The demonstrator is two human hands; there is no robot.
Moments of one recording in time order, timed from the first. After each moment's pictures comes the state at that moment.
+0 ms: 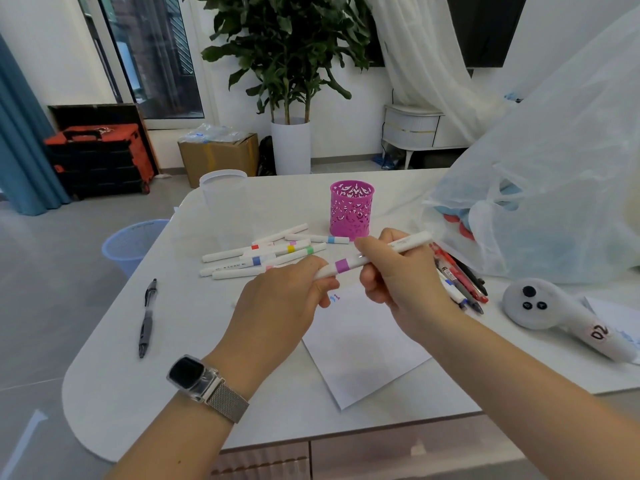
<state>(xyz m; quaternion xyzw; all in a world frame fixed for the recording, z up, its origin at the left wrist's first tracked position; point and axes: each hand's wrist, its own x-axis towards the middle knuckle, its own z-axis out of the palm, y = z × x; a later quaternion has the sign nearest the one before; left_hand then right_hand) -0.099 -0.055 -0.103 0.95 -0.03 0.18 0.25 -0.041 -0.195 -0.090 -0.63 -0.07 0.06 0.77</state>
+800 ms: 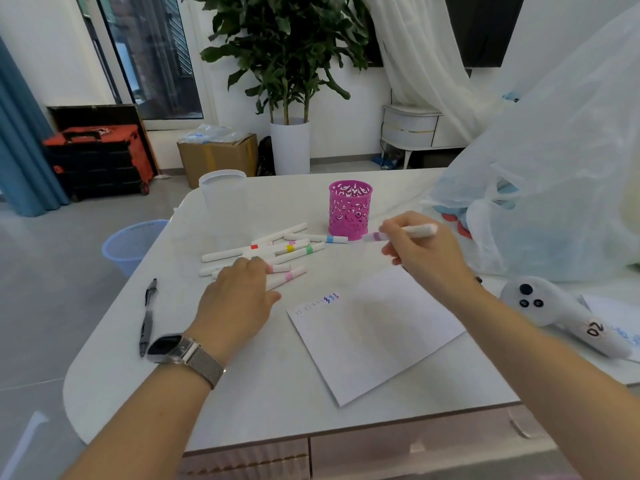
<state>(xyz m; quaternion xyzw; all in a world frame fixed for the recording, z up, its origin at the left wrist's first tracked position) -0.074 -0.001 -0.131 0.98 0.11 0.09 0.13 0.002 -0.231 -0.098 -0.83 -0.15 -0.10 0.53</state>
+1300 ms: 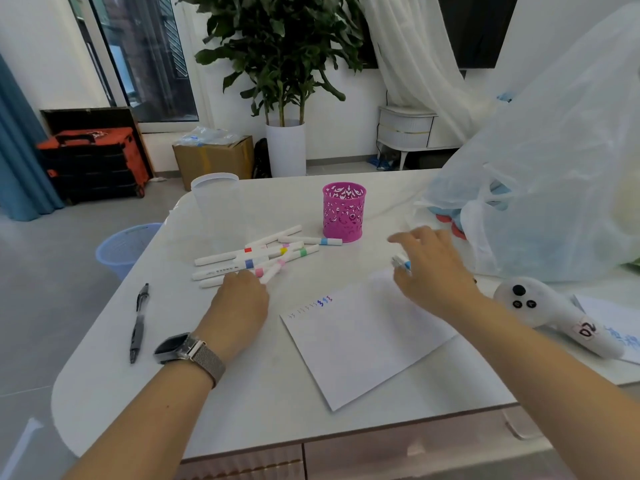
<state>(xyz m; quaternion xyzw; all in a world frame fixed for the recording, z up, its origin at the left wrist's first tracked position) -0.059 -0.008 -0.142 0.97 0.17 0.06 0.16 0.026 -0.258 -0.129 -0.96 -0.19 -0.16 0.12</state>
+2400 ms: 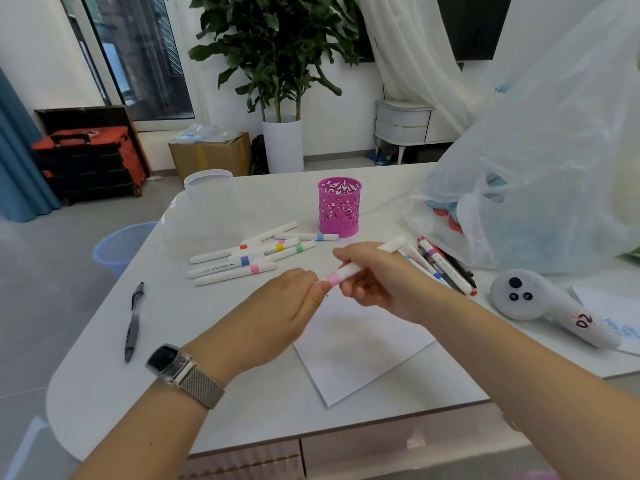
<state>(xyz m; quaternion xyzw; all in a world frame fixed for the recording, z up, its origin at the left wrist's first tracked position) -0.089 -0.050 -0.113 0.95 -0.13 0.07 0.26 -0.019 -0.212 -0.094 -0.67 -0.16 0.27 0.67</state>
